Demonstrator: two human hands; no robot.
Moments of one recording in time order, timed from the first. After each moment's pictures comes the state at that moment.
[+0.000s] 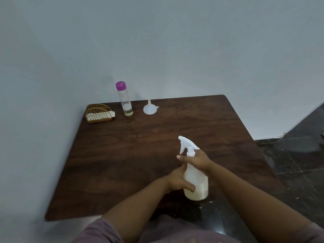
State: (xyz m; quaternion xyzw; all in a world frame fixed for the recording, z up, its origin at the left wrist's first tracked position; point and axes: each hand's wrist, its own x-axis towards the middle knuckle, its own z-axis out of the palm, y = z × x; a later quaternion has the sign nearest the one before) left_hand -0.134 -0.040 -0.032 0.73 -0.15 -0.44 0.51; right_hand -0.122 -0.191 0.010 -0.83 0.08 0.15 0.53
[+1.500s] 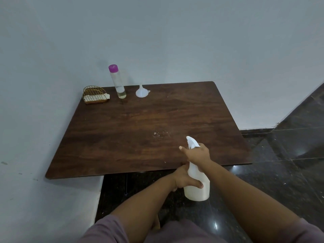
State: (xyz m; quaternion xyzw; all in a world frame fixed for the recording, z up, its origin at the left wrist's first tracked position) left_hand -0.276 -0.124 -0.017 0.71 -0.11 -0.43 0.54; right_hand -0.243 -0.229 0.020 -0.78 0.33 0.11 0.51
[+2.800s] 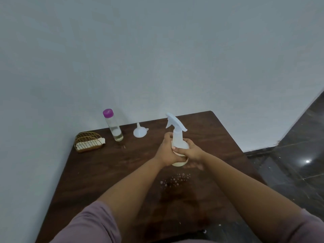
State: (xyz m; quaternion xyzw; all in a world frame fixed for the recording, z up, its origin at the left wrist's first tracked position) left_hand -0.017 -0.088 0.058 0.87 -0.18 -0.14 0.45; right_hand -0.053 -0.227 0.065 -0.70 0.17 0.20 0.66
